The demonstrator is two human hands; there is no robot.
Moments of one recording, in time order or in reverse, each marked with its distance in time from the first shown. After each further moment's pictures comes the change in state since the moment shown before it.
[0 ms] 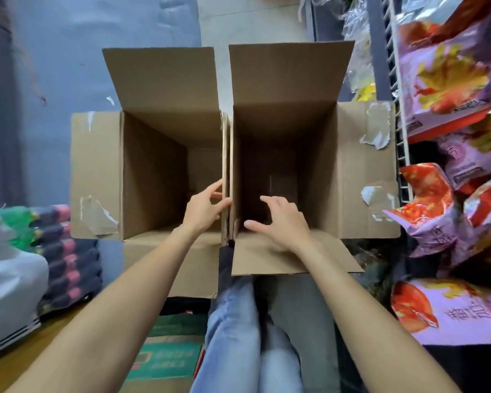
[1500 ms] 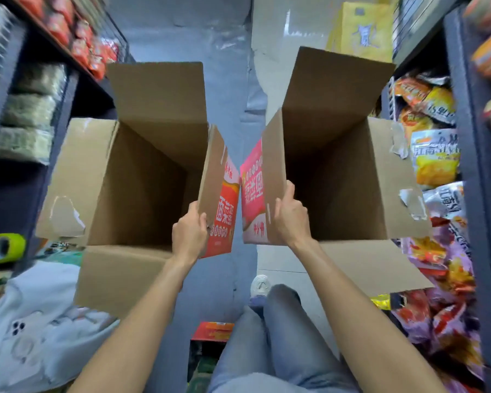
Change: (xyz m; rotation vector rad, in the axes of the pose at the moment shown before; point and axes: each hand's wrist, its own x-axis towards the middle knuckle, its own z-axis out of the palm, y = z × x) left_hand -0.102 0.104 -0.384 0.100 0.470 0.043; right_hand -0.014 -0.372 -0.216 0.095 0.375 -0.078
